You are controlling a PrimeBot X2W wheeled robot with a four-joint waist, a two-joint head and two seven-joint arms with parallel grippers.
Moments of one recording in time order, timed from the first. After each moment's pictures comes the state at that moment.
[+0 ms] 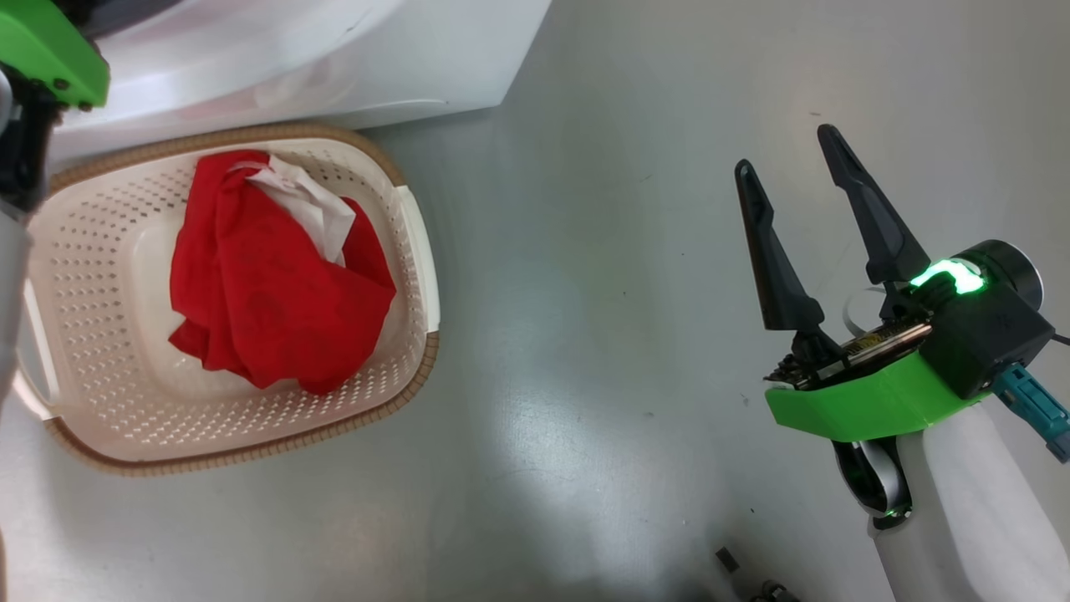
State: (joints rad) left arm -1.33 0.34 -0.41 1.05 -0.63 -0.13 -0.14; right arm -0.38 -0.05 0.13 0.01 0.19 0.12 -0.26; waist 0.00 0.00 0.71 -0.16
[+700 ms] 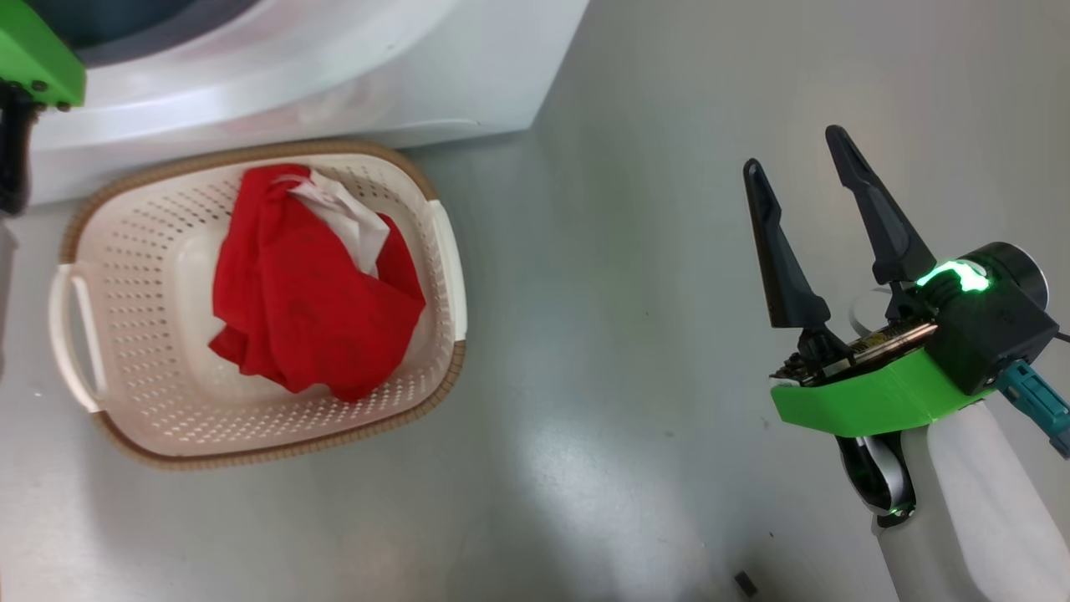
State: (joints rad) left arm -1.37 0.35 -0.45 1.14 -0.62 -0.11 -0.25; right arm -0.38 -0.05 0.11 0.02 0.19 0.12 -0.26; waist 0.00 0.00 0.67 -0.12
